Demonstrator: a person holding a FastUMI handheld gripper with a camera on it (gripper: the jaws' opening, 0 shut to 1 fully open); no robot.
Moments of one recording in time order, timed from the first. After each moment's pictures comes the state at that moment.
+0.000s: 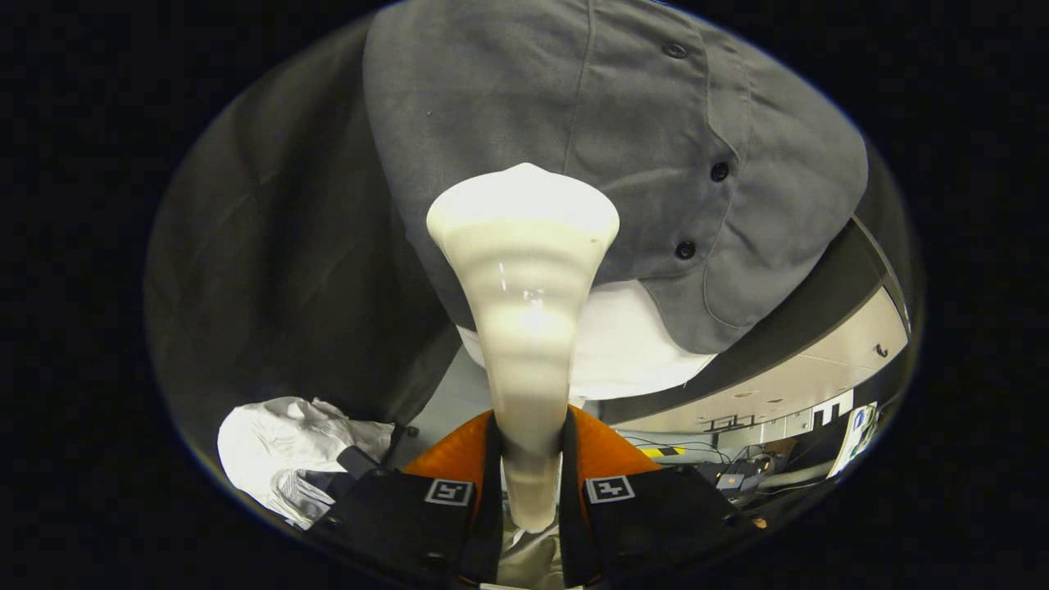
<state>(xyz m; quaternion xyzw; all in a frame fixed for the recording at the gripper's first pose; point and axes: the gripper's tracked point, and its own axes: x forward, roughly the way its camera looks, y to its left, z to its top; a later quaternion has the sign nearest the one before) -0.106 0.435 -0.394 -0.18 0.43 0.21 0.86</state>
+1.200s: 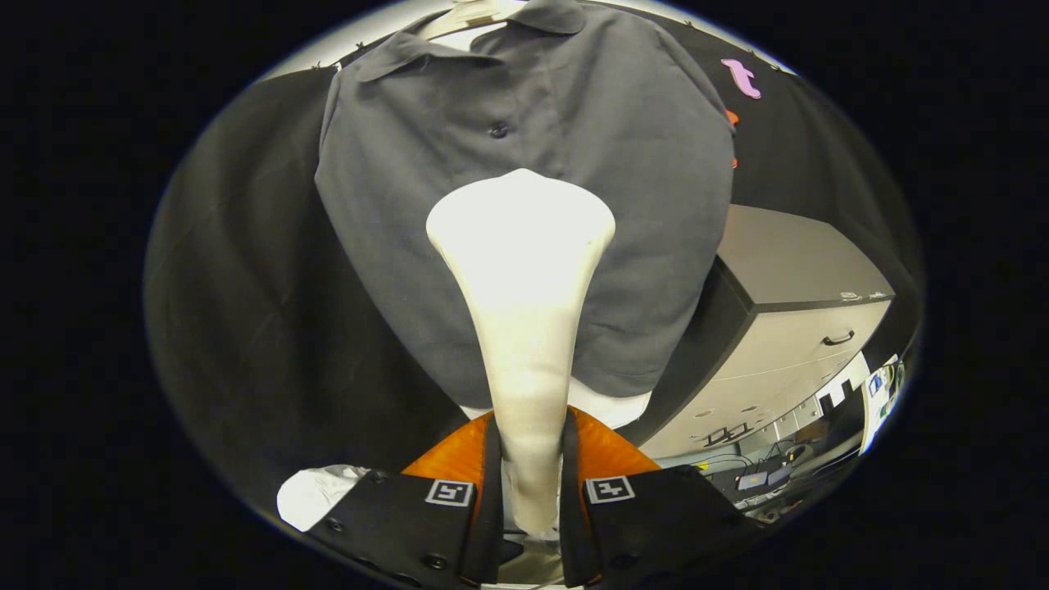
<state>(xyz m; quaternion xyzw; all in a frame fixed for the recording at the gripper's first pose) -0.090 0.380 -0.225 -0.06 0.33 0.20 0.92</state>
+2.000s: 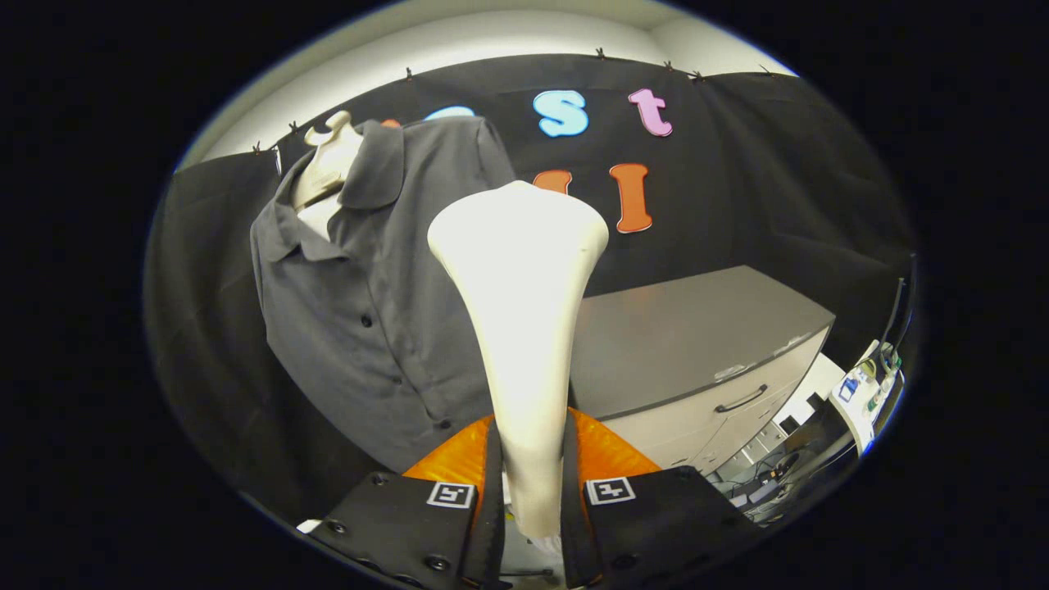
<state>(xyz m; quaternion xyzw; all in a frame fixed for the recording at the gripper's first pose) -0.020 0.248 -0.058 0.01 0.19 0.13 0.97</state>
